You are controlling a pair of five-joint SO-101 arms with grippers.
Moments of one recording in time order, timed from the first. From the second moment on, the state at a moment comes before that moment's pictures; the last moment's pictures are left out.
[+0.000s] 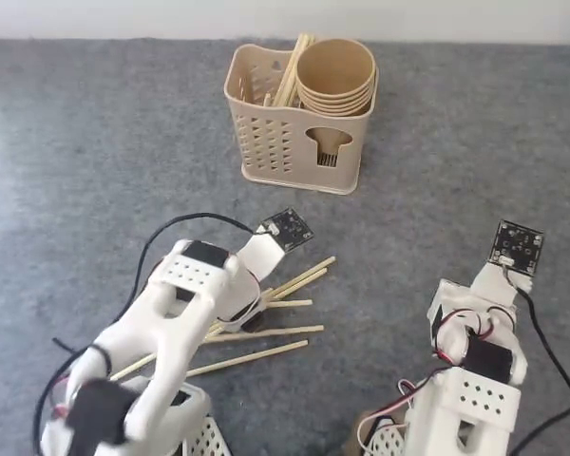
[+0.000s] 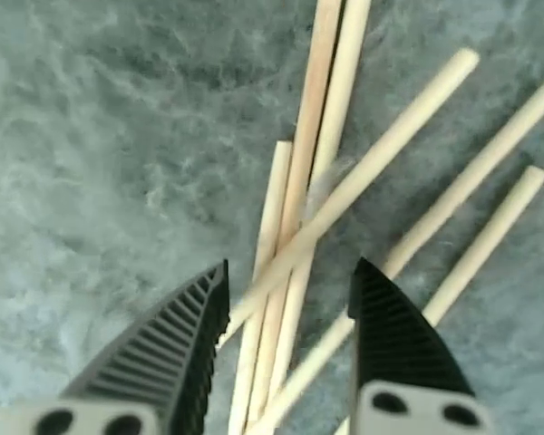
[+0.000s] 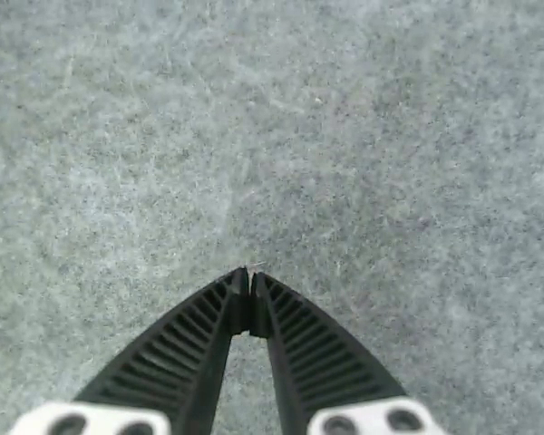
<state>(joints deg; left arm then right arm) 13.2 -16.2 57.2 61.2 -26.2 16.0 -76.7 83.0 55.3 -2.6</state>
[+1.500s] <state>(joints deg) 14.0 -36.4 20.5 92.5 -17.7 16.0 -76.7 83.0 55.3 -2.6</state>
